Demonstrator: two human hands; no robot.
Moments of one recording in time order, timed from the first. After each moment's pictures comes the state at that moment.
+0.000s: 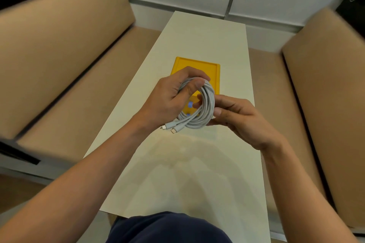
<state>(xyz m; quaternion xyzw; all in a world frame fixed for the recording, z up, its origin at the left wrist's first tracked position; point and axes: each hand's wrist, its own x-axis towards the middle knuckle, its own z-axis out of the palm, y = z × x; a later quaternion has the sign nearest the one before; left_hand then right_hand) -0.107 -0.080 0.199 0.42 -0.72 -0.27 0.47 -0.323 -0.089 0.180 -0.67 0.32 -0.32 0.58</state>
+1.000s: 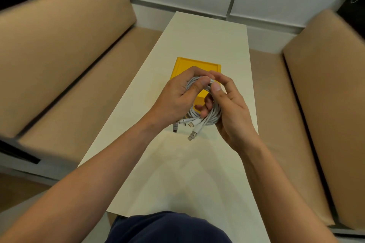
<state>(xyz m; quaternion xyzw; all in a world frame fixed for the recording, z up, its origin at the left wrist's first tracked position) -0.123 -0.084 0.195 0.42 -0.67 -0.34 0.51 -0.276 -0.079 0.185 -0.51 0.36 -0.50 0.61</state>
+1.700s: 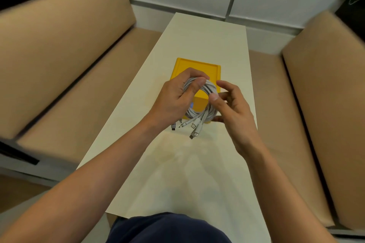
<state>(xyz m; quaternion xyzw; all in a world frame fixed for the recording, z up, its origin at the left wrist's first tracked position) -0.118 -0.087 0.186 0.46 -0.67 -0.28 0.51 -0.292 -0.077 0.173 -0.58 0.49 -0.45 0.47</state>
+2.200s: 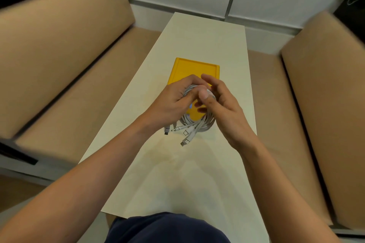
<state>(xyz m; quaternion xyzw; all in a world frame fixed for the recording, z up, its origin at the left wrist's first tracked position) -0.111 -0.087 0.183 0.43 -0.71 -0.34 0.44 -0.282 -0.088 0.174 -0.64 0.43 -0.41 0.49</state>
